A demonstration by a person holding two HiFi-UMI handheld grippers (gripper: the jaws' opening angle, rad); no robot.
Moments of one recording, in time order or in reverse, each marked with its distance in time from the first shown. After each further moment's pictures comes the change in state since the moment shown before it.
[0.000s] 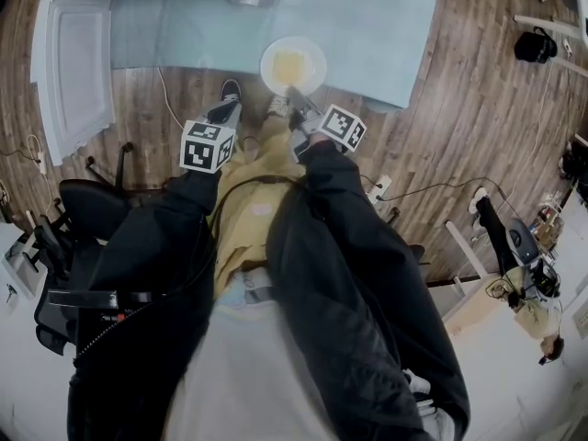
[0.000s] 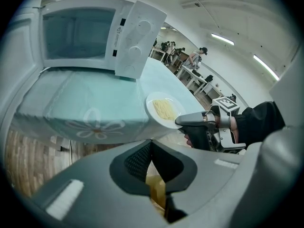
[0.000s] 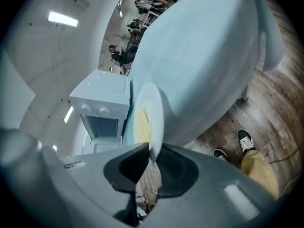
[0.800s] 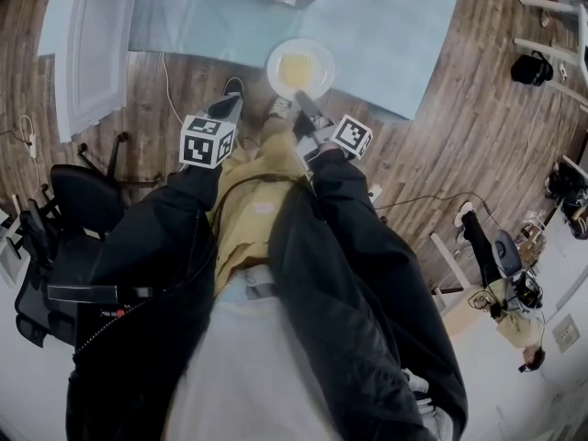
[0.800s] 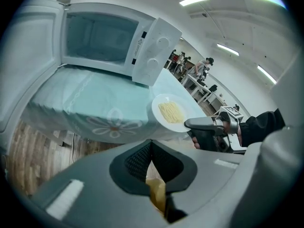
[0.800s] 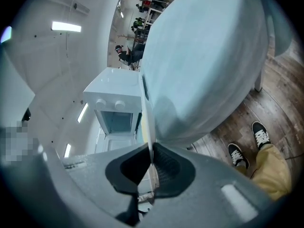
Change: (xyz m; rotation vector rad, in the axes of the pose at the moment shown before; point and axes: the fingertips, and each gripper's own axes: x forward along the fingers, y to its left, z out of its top) left arm -0.027 0.031 -0.001 -0.082 -0.078 0.014; right arm 0.001 0.033 -0.020 -0.005 0.035 0.127
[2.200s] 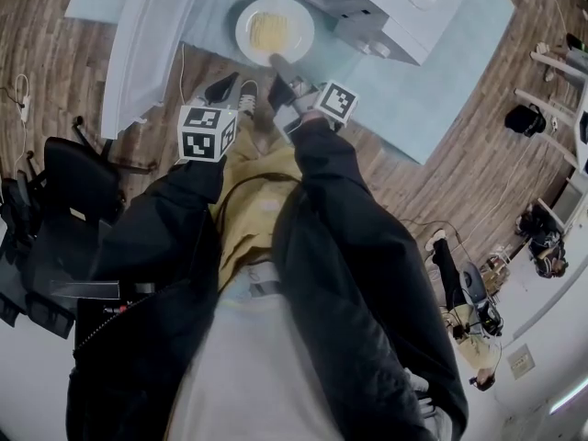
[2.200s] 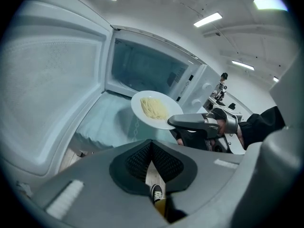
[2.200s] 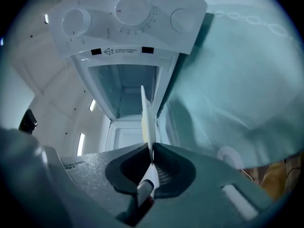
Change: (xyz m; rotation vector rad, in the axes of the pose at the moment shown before) left arm -0.064 0.135 0.079 -0.131 -0.238 0.174; right arm 0.212 0.129 -0.049 -0.038 0.210 0.142
